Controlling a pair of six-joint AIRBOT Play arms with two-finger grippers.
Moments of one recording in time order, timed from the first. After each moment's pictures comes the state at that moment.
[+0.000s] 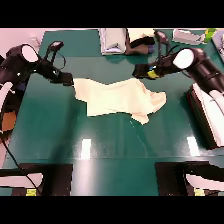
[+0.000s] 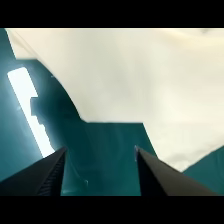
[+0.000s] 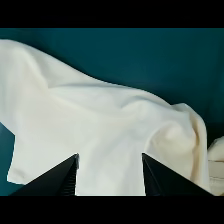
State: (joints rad) left arm -0.13 -1.44 1.44 1.30 -1.25 -1.38; right arm 0.31 -1.33 1.42 -1.29 0.98 1.79
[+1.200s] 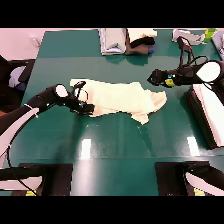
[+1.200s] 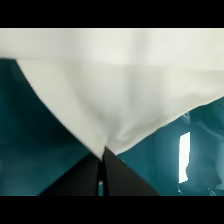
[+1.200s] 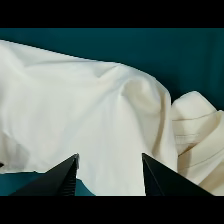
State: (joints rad) left arm -0.34 -1.44 1.00 1.05 -0.95 -1.49; right arm 0.22 -1.11 1.17 -1.27 0.95 1.78
